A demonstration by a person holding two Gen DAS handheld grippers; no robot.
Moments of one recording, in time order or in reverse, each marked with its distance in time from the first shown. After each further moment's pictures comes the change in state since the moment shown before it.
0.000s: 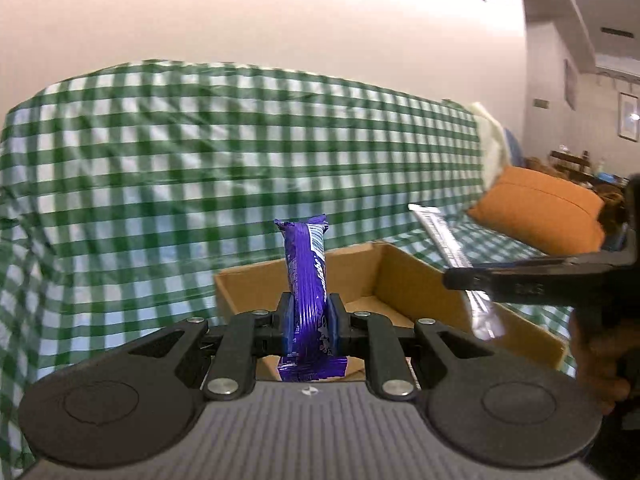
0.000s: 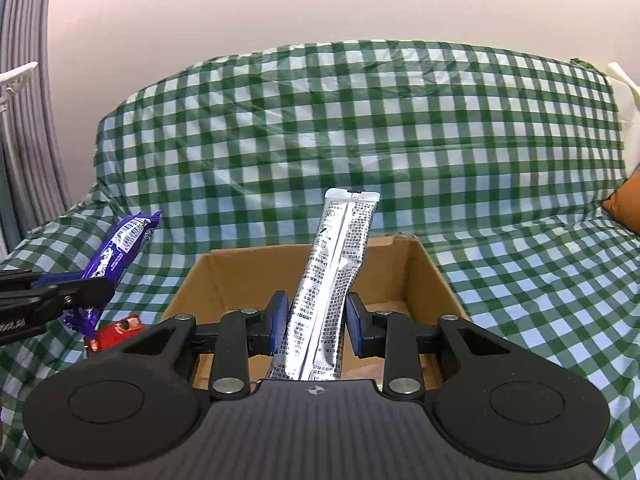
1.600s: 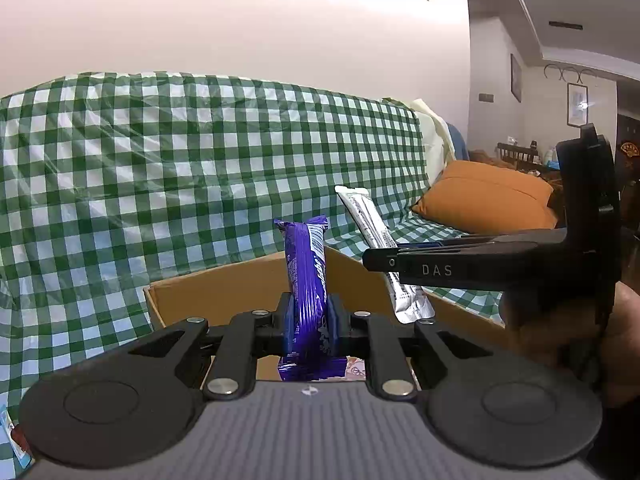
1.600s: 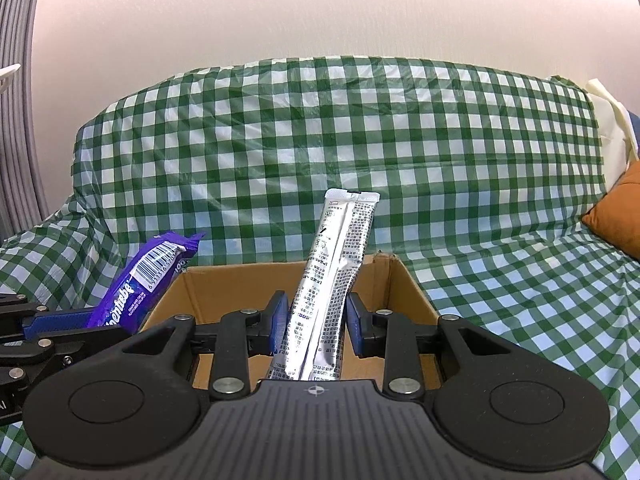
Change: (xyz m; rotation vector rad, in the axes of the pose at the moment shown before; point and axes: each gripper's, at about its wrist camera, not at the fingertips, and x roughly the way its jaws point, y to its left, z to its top) left arm 0.004 -0.020 -0.006 0.061 -0.019 -0.161; right arm 0.005 -0.007 0.009 -0.024 -0.052 -0.056
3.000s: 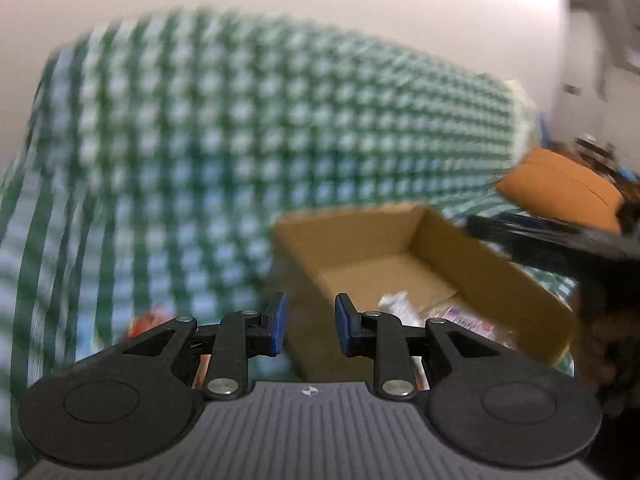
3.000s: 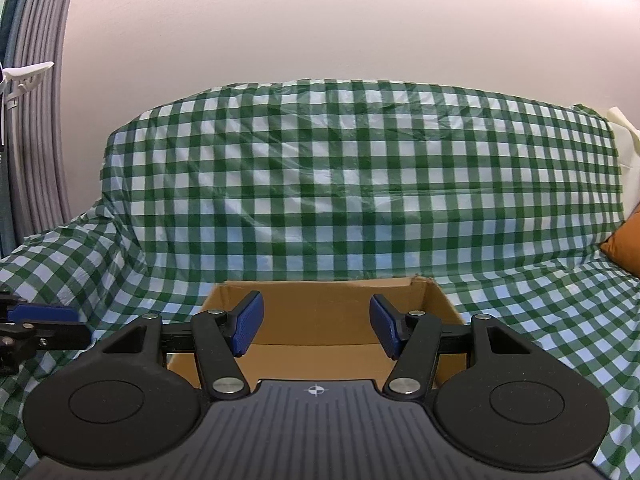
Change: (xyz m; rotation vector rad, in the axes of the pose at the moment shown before) left arm -0.040 0.084 0.001 -0.195 0.236 0.233; right arm 0.009 0.015 0.011 -0.051 -0.048 0.083
